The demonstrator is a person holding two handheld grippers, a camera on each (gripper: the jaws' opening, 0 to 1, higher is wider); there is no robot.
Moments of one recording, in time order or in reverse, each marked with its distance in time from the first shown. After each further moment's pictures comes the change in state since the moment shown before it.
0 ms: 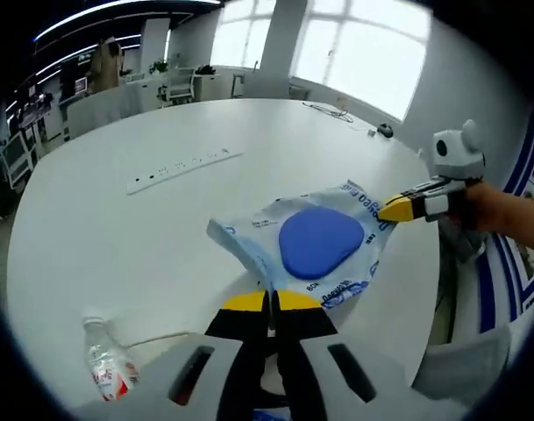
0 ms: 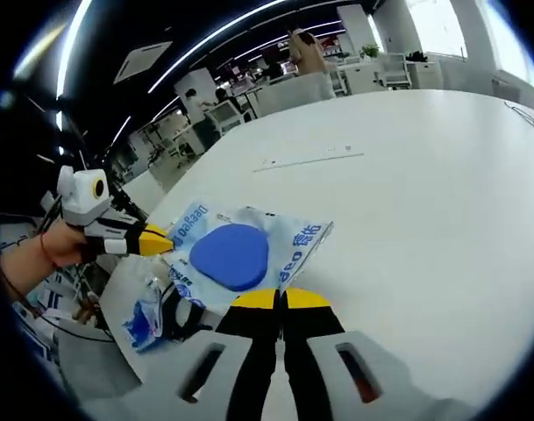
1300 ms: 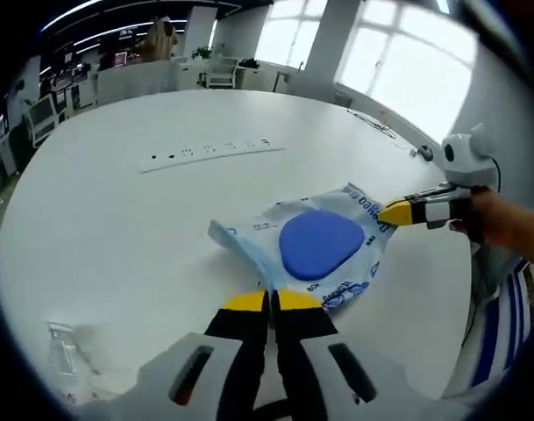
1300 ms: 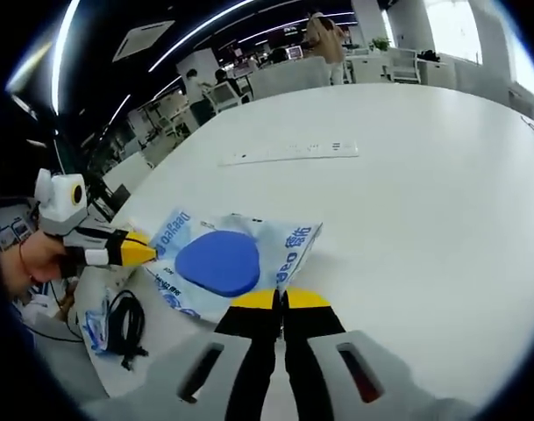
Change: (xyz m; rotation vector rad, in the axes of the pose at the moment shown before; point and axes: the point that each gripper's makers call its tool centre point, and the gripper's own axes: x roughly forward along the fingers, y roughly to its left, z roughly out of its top) left arm 0.076 0.039 -0.005 -0.173 0.006 0.124; right arm 0.082 -0.071 0.020 -0.054 0.094 -0.014
